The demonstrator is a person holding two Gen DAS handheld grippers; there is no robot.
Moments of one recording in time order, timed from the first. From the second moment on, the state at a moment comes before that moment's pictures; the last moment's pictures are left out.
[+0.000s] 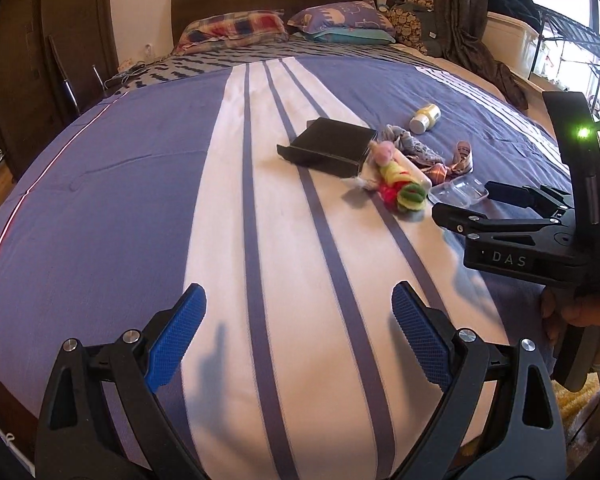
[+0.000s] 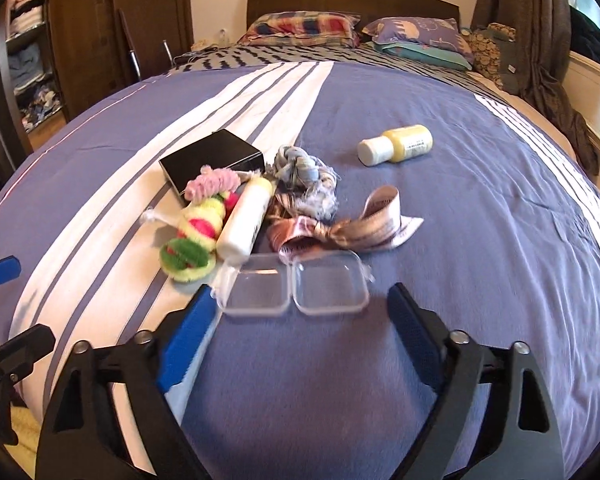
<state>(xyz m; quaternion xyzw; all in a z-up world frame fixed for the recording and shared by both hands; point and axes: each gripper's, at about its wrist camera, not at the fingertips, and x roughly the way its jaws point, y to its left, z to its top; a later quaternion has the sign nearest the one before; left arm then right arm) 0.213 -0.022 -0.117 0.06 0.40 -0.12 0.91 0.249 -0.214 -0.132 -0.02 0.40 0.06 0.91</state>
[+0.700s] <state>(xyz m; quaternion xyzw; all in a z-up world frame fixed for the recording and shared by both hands) 0.276 -0.104 -0.129 0.05 0.40 -0.20 0.89 0.216 -0.277 -0.130 0.00 0.39 0.03 0.92</state>
